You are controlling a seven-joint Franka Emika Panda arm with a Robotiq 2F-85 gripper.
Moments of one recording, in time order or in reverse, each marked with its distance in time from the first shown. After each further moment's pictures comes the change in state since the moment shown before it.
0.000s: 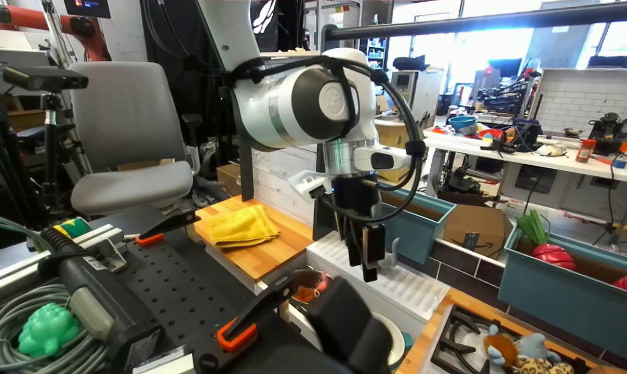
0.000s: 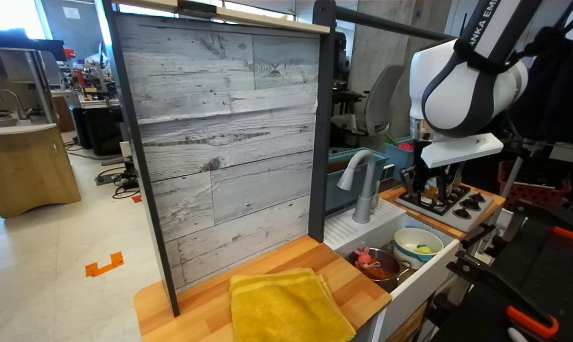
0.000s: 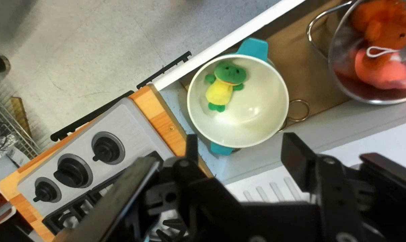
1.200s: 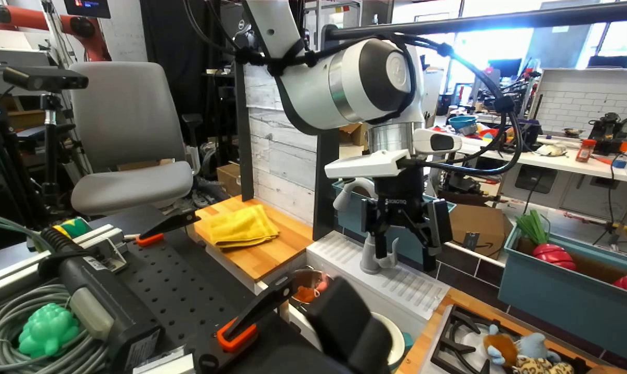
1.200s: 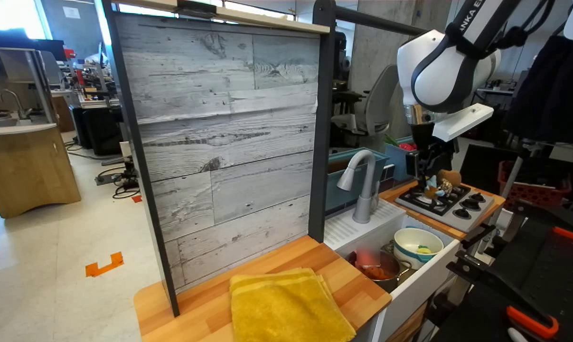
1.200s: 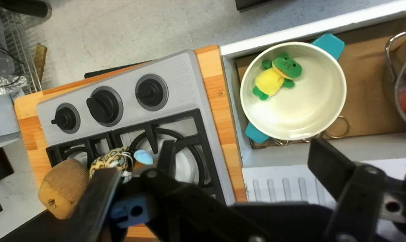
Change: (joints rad) arm -0.174 0.018 0.065 0.223 -0.193 -0.283 -0.292
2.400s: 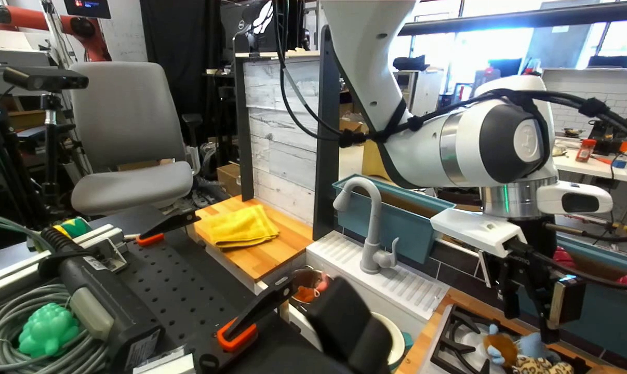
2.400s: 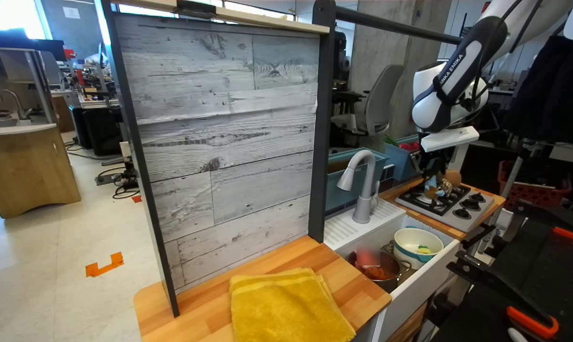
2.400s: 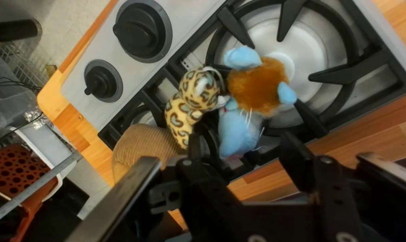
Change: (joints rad) arm -0.266 0.369 -0.010 0.513 0.125 0.035 0.189
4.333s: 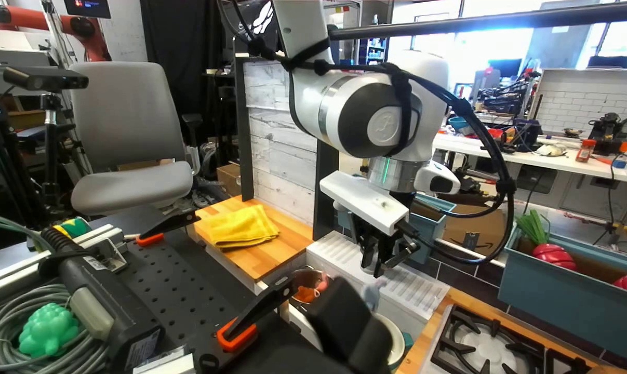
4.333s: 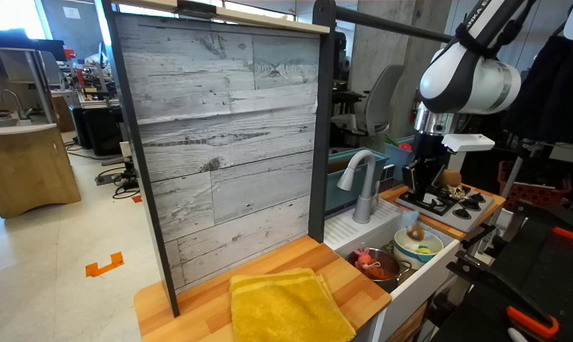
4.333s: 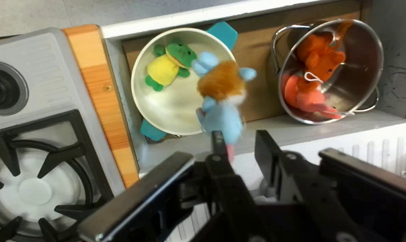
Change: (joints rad) arm -0.148 -0.371 0.408 -0.590 0.151 0.184 -0.600
